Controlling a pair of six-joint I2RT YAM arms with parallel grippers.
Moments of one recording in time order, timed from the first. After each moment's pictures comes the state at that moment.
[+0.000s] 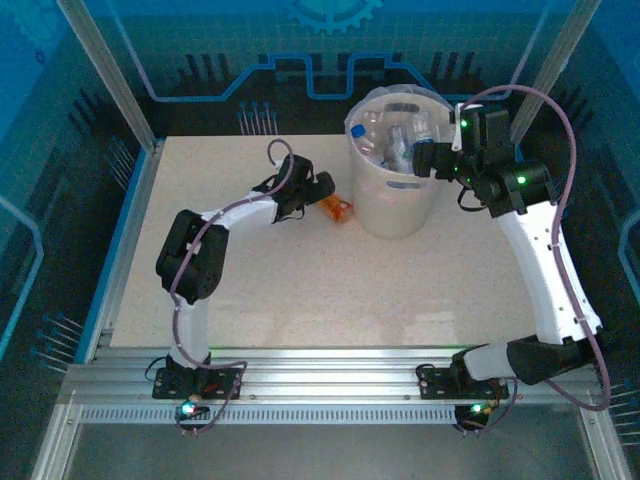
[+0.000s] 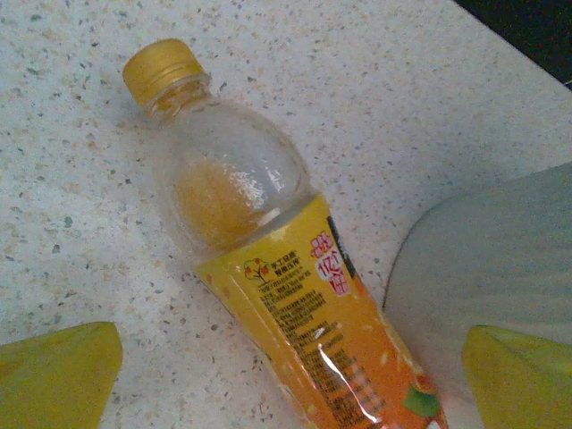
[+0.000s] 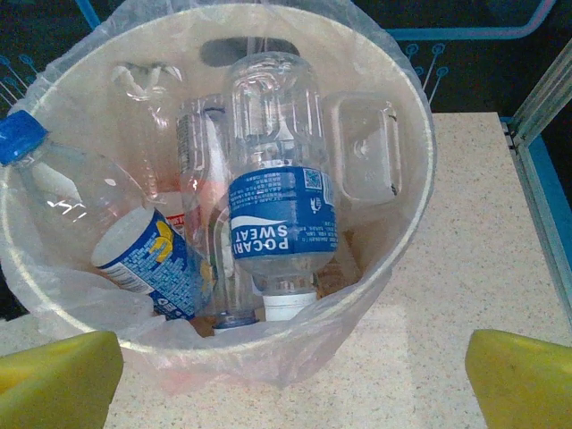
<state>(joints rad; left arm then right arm) -0.43 2.03 1.46 -0.17 -0.06 -0.82 0.28 1.37 1.78 -1.06 0.22 0.21</state>
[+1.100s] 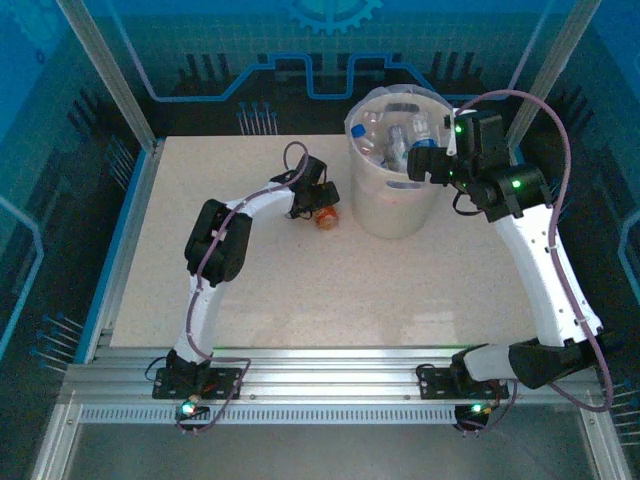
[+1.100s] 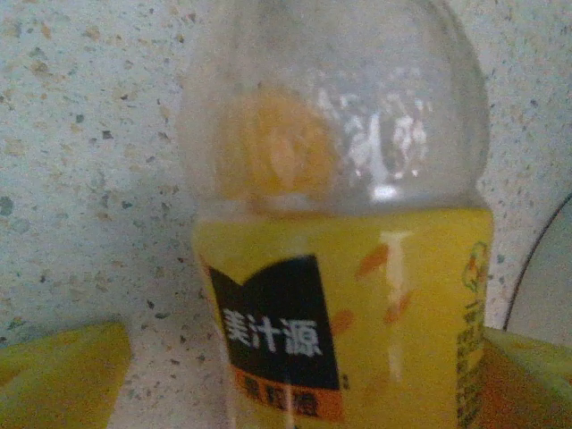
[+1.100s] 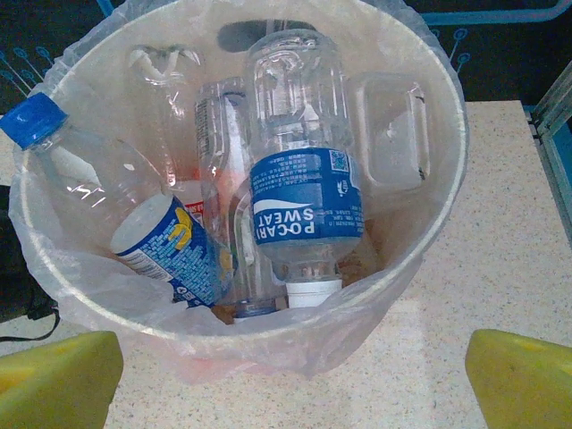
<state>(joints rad) -0.43 2.27 1.72 -0.42 -0.05 -0.79 0.30 1.36 1.74 -1.04 0.21 0.24</state>
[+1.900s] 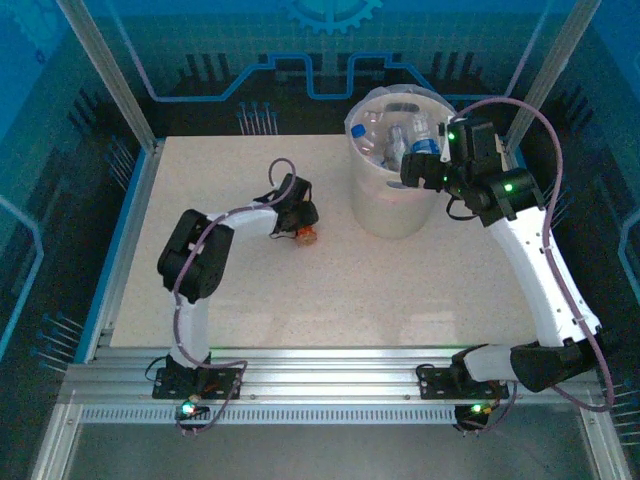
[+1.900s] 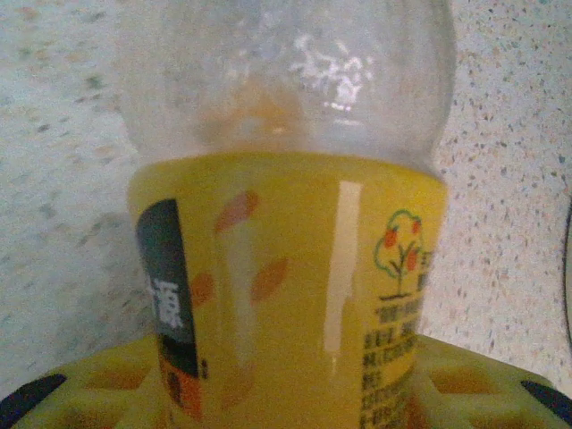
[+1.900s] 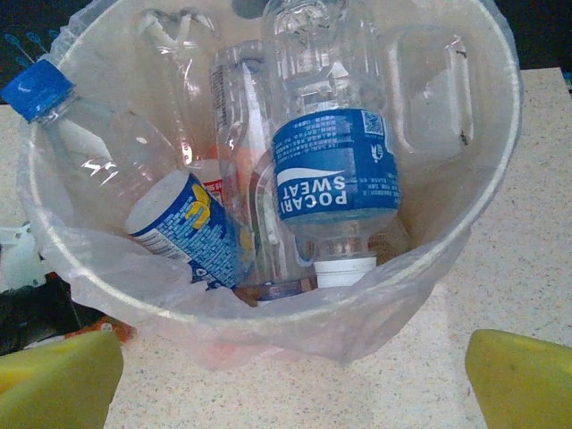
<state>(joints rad) -0.43 2.00 1.29 -0.21 -0.07 -0.76 0.32 1.34 1.66 -1.00 0.16 0.29</state>
